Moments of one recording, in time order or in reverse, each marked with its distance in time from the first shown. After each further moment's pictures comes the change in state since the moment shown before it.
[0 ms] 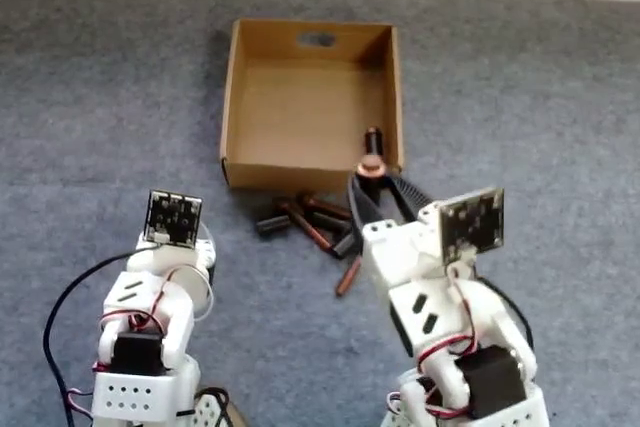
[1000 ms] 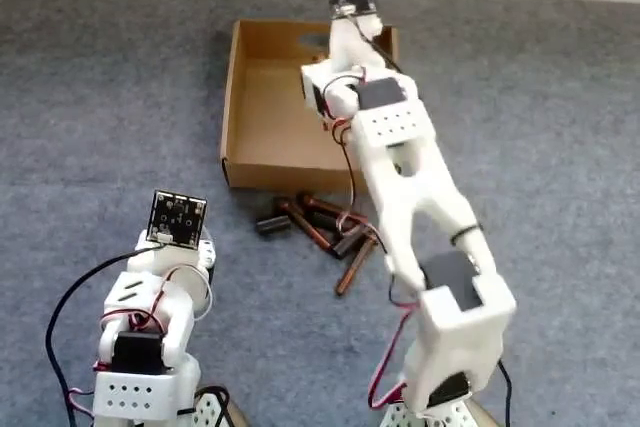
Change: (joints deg) left arm -0.4 0.0 0.1 0.0 -1.5; right arm 2.6 105.1 -73.0 0.0 0.0
